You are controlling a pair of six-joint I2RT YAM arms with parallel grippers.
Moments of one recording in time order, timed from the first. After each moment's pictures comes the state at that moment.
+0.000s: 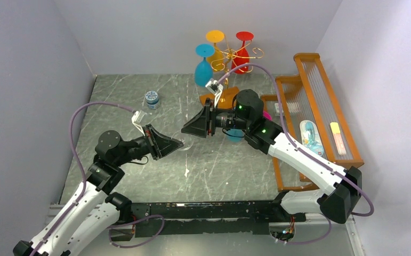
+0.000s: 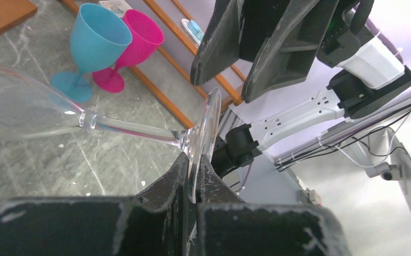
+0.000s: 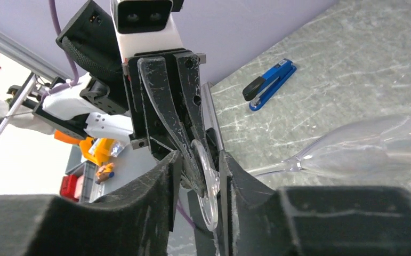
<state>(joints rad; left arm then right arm) -0.51 0.64 0.60 0.09 0.62 -0.77 0.79 1.26 1.14 0.06 -0.65 0.56</state>
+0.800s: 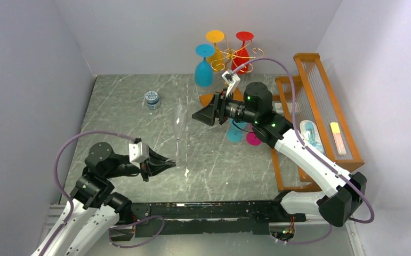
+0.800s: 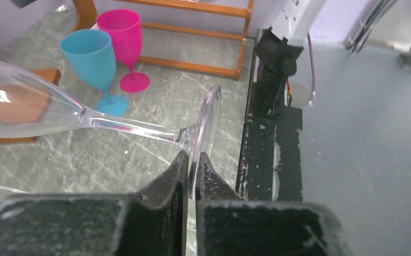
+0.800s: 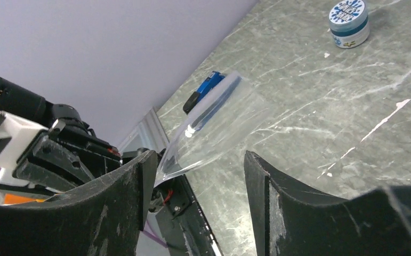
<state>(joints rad) -0.51 0.44 0.62 -0.23 0.83 -0.06 0.67 1.24 1.19 -0.12 -0.47 0.53</state>
